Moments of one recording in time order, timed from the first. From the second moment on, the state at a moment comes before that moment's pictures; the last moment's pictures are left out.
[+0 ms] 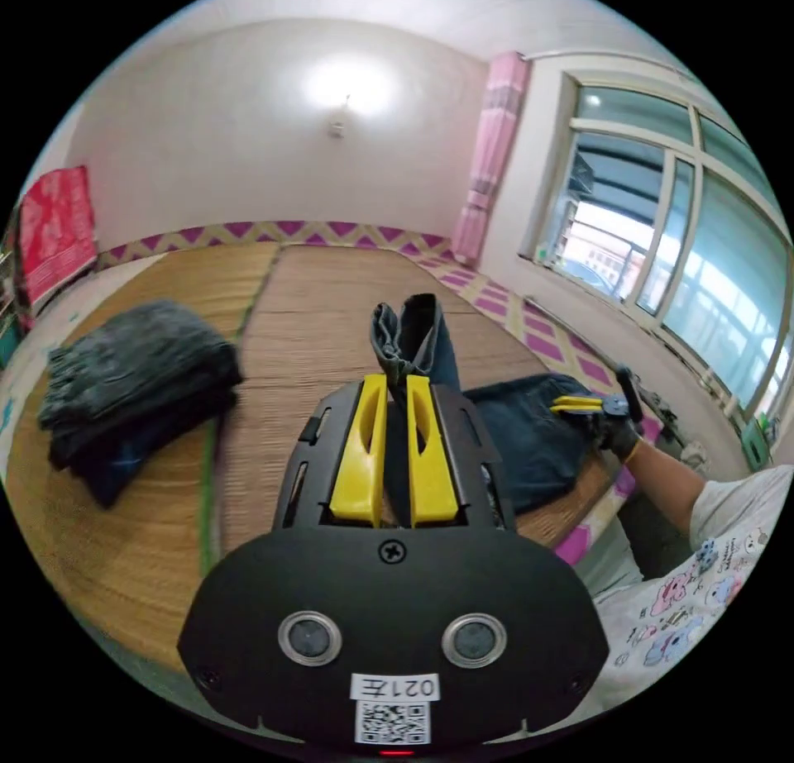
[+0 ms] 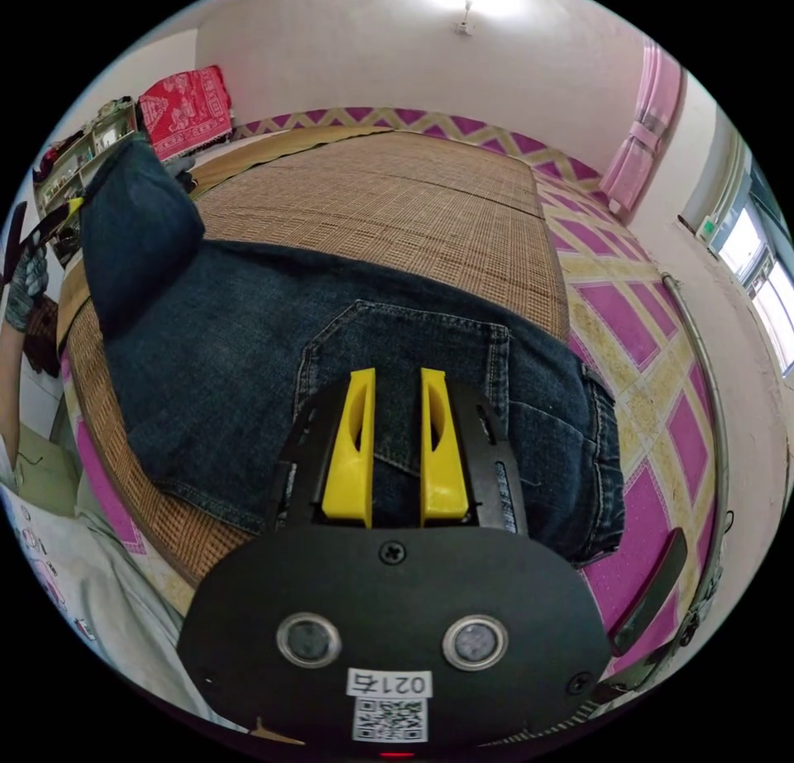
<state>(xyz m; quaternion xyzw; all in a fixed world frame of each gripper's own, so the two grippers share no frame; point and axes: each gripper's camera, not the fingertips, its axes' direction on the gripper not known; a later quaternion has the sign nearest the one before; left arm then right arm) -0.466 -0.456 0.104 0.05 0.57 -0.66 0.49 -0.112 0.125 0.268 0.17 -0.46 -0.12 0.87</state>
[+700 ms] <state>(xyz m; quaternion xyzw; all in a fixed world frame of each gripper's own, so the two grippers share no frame) -0.388 -0.294 0.209 -0.06 0.59 -0.64 0.48 -0.047 0.083 0.253 0.23 -0.43 -0.21 0.85</state>
